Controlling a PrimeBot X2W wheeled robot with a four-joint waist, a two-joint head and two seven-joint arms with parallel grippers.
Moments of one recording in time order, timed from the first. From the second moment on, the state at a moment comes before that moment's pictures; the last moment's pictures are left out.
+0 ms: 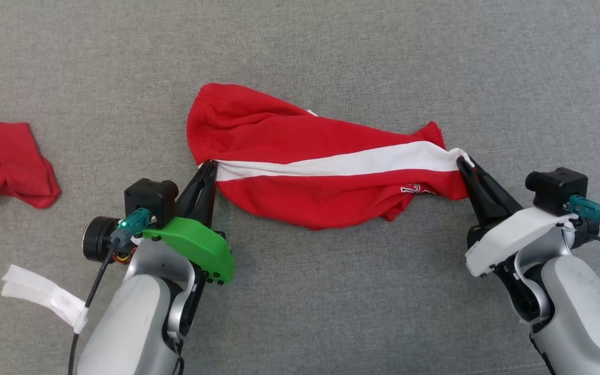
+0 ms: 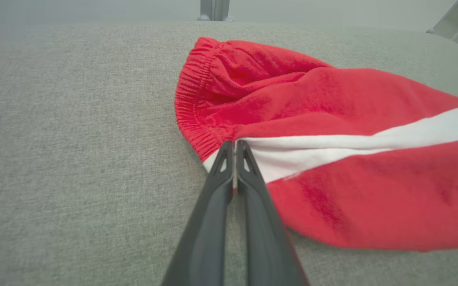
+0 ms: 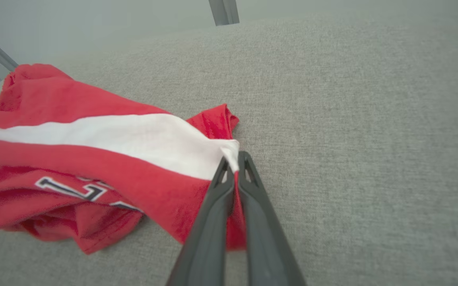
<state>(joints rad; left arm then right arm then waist) -0.37 0.16 -0.38 0.20 -0.38 0.04 0.07 -0.32 -0.27 0.24 0.24 0.46 0.13 -0.03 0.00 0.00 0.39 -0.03</state>
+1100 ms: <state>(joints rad) -0.73 0.25 -0.33 -0.36 -0.29 0.03 0.05 -0.51 -0.40 -0.07 -0.42 0.32 0.13 0.00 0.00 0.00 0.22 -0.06</state>
